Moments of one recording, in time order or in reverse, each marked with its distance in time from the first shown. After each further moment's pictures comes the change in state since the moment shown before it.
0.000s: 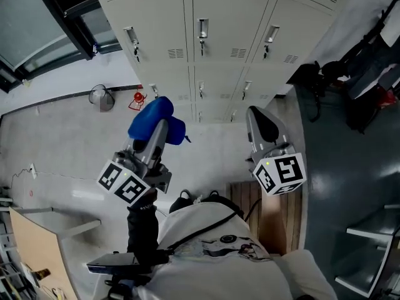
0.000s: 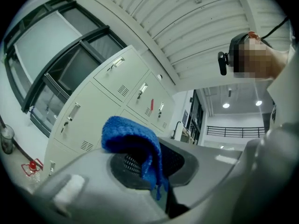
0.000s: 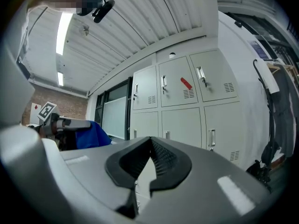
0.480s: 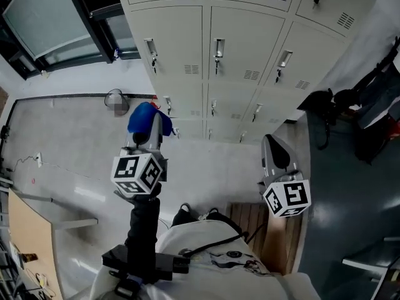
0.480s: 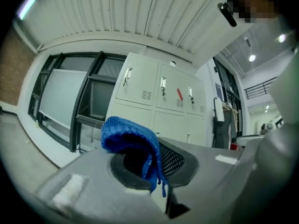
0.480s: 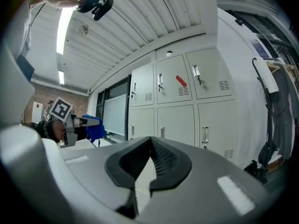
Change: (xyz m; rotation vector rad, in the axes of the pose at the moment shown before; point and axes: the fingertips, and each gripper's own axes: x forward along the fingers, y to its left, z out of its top) left arm 0.001 0.070 0.016 0.343 0.031 0.494; right arm -0.023 -0.033 -0.016 -0.011 0.027 0.013
